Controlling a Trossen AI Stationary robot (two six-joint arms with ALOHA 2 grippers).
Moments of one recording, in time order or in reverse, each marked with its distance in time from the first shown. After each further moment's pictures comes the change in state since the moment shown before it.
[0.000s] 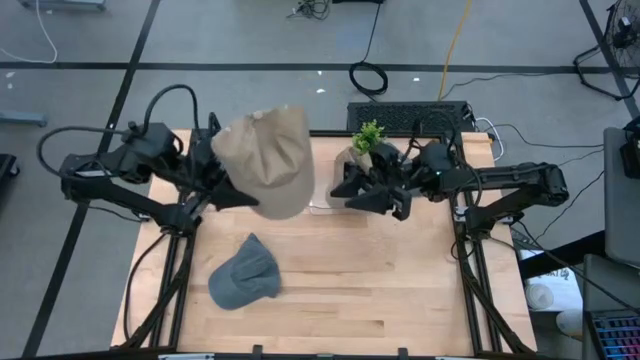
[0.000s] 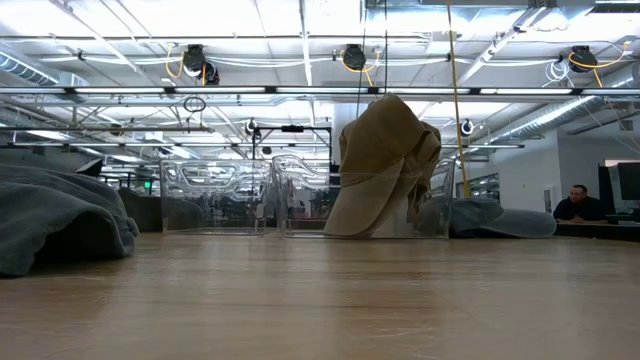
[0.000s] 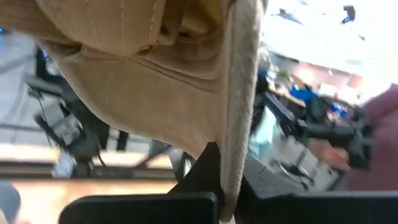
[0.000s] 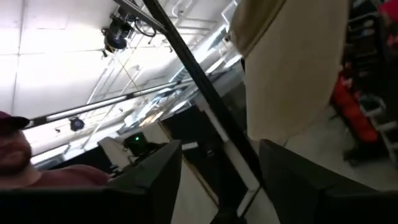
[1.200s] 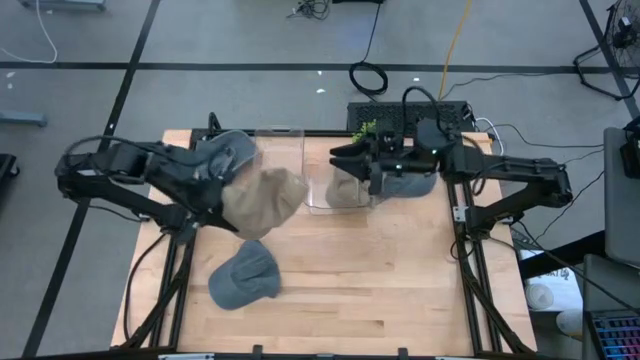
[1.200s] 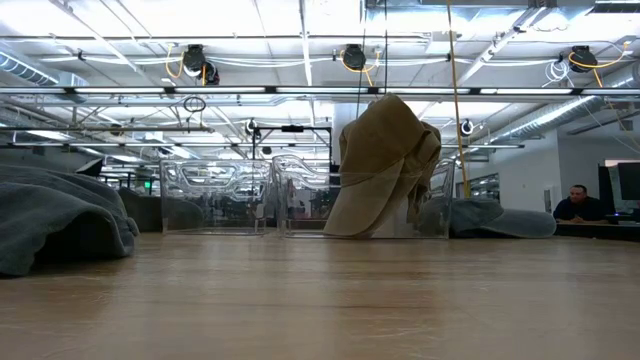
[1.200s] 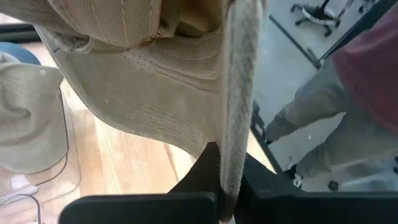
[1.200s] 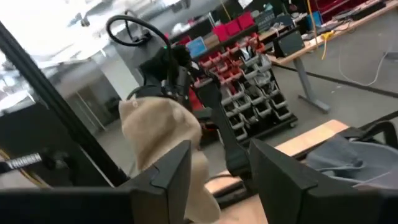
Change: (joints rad) left arm -0.033 -0.037 0.000 -0.695 0.038 0.340; right arm -0.051 -0.043 0.244 -0.685 0.412 -0.303
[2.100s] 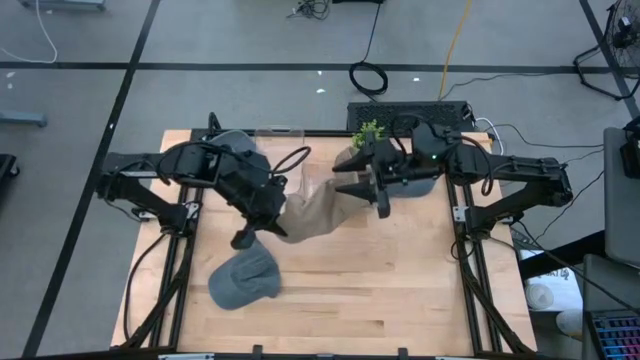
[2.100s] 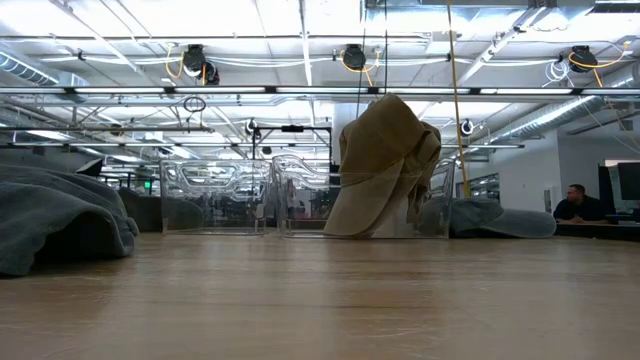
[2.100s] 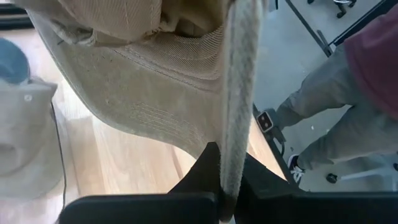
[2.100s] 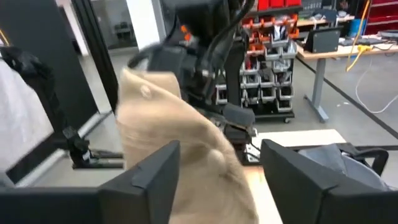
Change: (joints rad) left arm 0.044 0.429 0.295 -0.006 0.028 0.029; right arm 0.054 0.000 0.074 -0.213 -0.108 -0.383
